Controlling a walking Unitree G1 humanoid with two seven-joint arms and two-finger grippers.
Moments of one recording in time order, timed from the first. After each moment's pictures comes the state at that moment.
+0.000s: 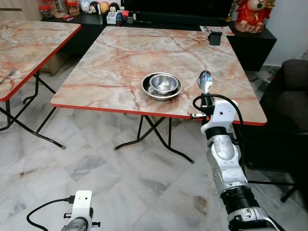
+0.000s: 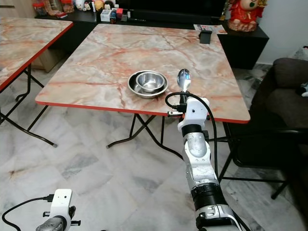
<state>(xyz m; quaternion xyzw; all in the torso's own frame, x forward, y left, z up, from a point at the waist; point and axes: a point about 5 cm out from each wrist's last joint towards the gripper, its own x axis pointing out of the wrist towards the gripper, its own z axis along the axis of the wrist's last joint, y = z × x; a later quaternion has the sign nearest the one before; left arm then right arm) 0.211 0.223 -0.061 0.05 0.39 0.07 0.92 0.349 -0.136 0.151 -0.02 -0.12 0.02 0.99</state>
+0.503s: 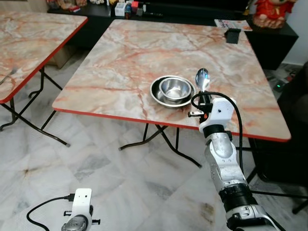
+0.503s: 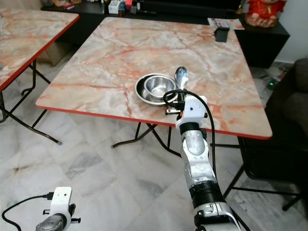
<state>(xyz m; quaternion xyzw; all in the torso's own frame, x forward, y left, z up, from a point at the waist) 0.215 0.226 -0.058 0.05 0.38 0.07 0.92 0.353 -0.131 0.160 -0.01 -0.13 0.03 0.99</state>
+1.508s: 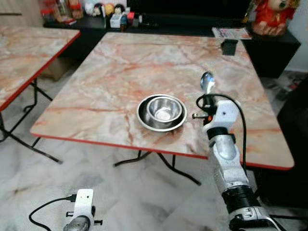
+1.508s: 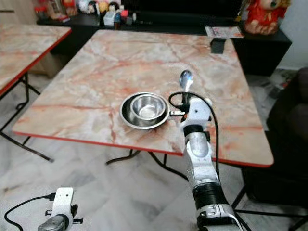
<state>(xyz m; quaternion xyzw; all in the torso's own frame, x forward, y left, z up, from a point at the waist) 0.216 0.220 -0.058 0.04 0.38 0.07 0.92 0.349 -0.142 0.152 0.00 -0.12 0.01 0.99</state>
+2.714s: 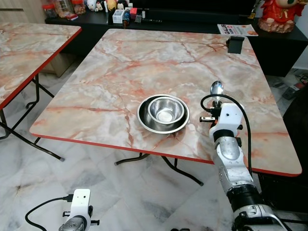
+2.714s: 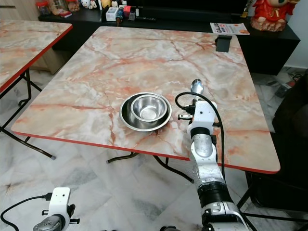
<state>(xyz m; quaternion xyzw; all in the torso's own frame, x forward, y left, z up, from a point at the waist) 0.214 0.227 -0.058 0.04 0.38 0.06 0.92 0.358 -0.166 0.127 -0.04 -0.03 -0.06 1.00</state>
